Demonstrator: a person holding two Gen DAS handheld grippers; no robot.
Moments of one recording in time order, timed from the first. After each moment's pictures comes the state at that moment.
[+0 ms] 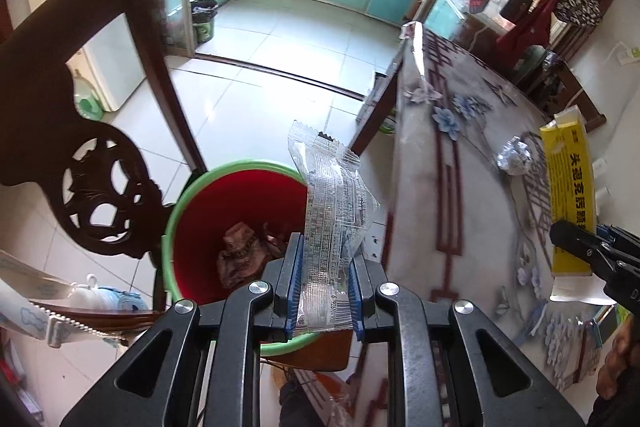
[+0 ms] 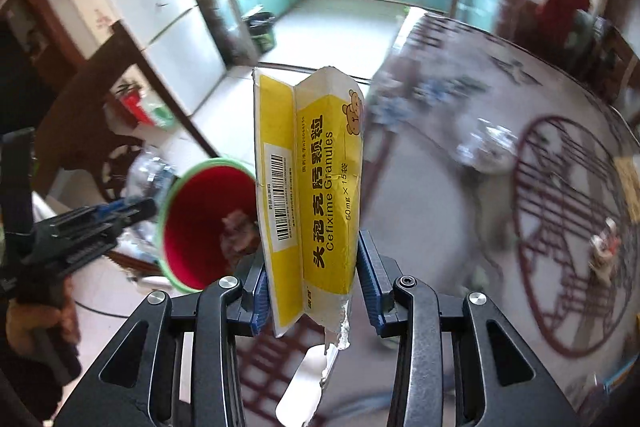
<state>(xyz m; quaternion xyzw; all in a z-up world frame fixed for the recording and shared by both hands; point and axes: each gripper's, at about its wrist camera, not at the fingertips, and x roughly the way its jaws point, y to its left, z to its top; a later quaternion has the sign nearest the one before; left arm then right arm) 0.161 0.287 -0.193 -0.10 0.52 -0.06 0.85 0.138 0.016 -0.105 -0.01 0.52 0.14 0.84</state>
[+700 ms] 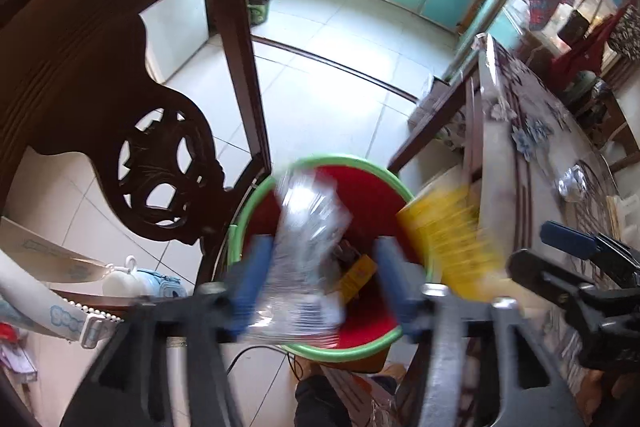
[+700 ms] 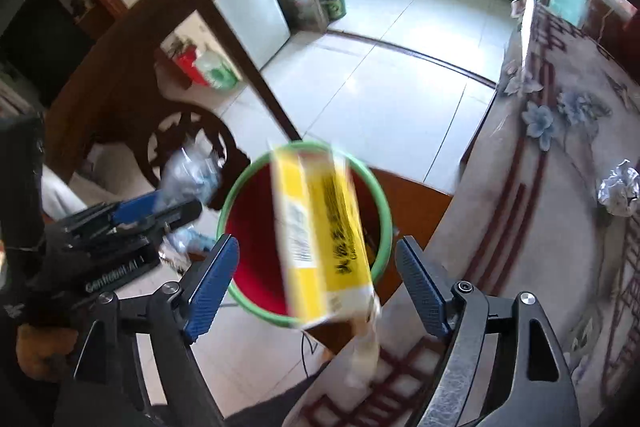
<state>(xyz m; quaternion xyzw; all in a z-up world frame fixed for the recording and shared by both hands) 0.168 0.358 -0.219 -0.12 0.53 0.03 0.84 0.168 0.116 -0.153 -0.01 0.56 0.24 0.79</state>
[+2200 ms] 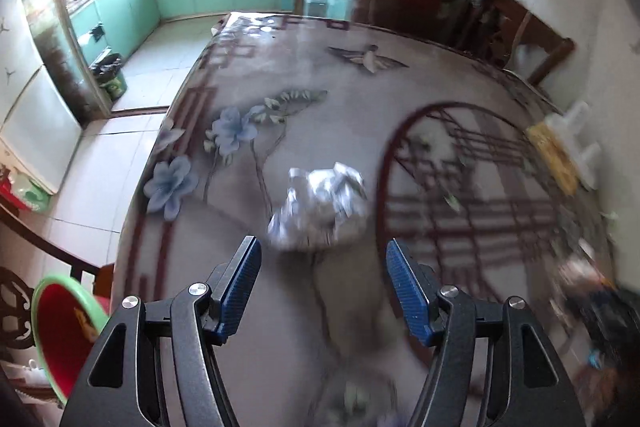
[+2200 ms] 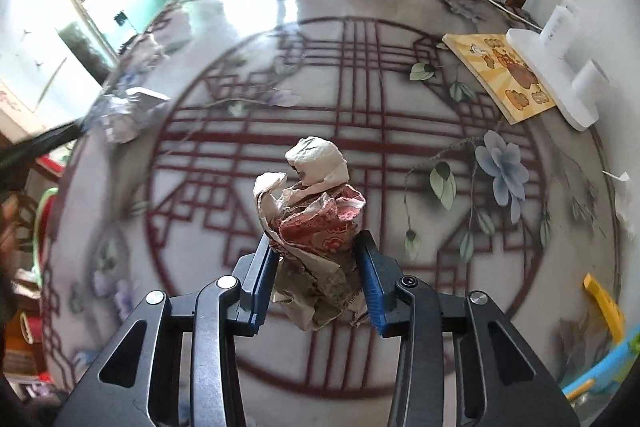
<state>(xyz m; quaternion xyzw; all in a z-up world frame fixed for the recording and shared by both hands) 0.301 -0.099 -0.208 0.01 0.50 -0.13 0.85 0.131 -0.362 -0.145 0.05 0.56 -0.02 0.83</state>
